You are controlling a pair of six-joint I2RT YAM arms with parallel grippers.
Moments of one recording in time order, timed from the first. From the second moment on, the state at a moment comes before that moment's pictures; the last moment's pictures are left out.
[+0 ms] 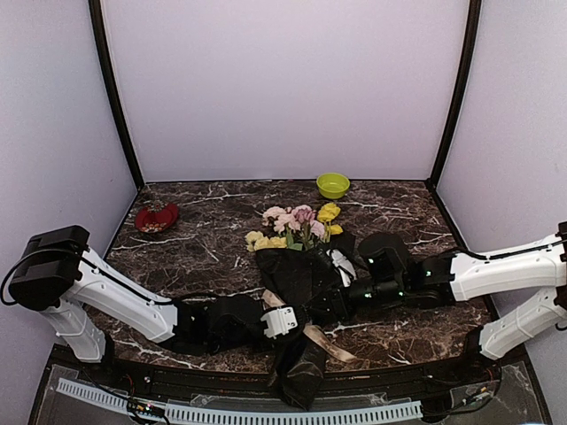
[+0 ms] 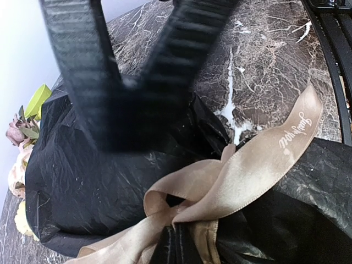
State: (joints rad) left arm -1.34 1.67 0.66 0.45 -0.36 0.33; right arm 1.09 1.30 0.68 0.00 -0.25 0.48
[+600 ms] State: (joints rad) left arm -1.34 1.67 0.63 0.47 -0.33 0.28; right arm 1.04 1.49 0.73 -0.07 -0.30 0.49
